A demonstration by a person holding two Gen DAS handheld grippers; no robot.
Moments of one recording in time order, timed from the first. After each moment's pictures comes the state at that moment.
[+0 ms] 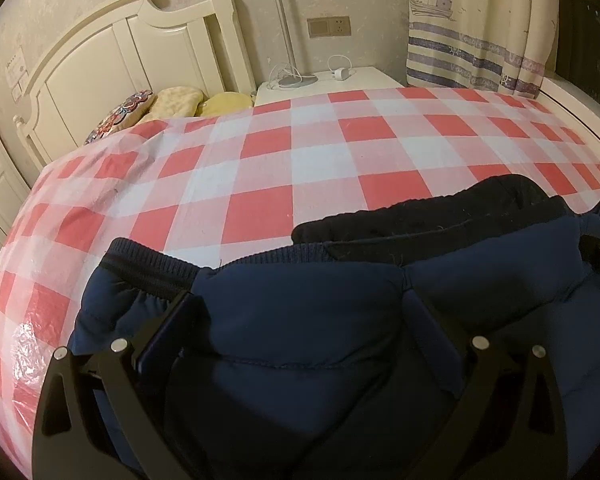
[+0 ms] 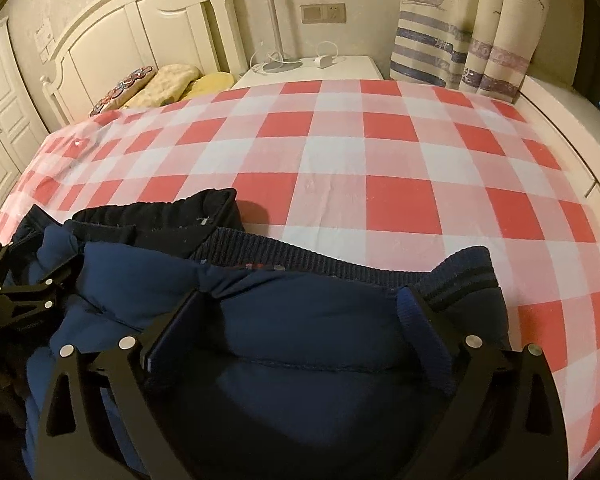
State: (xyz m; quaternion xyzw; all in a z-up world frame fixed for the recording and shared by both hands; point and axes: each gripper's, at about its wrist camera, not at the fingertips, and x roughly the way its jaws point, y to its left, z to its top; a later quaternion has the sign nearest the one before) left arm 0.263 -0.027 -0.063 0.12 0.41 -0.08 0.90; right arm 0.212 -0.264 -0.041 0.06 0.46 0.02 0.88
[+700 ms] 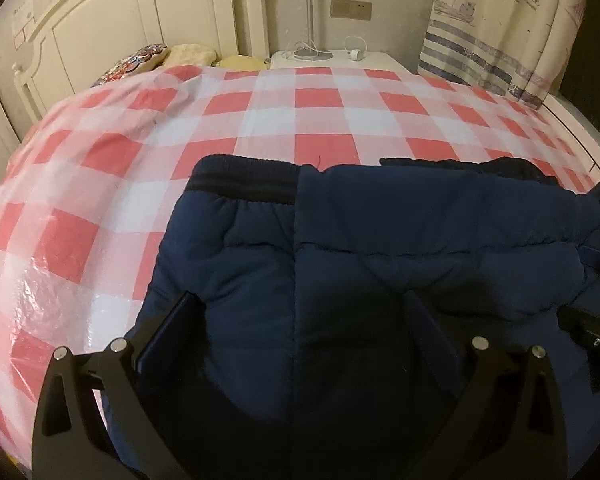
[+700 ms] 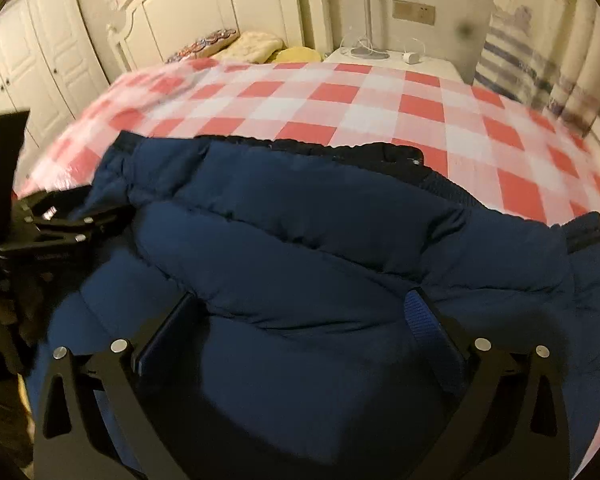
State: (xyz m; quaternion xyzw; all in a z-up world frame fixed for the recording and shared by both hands) left arm 0.237 0.055 -0.061 0.06 0.45 -0.09 0.89; right arm 0.173 -0.168 -0.039 0.02 0.47 0.13 0.87
